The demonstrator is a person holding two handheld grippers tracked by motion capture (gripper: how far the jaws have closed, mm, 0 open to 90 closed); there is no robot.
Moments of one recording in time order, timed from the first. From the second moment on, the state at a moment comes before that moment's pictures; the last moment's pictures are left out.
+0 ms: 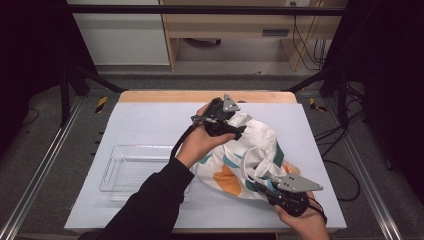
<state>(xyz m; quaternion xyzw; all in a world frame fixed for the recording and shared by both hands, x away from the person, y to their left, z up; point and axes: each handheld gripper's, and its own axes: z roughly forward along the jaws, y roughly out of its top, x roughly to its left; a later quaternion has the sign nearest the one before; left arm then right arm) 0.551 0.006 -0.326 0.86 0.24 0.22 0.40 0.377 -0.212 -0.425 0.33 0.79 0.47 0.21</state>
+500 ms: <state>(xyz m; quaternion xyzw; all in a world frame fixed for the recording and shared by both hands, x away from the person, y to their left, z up) 0.555 -0.012 -0.333 0.87 0.21 0.24 0.37 0.367 -0.213 -0.431 0.31 0.81 0.45 0.21</state>
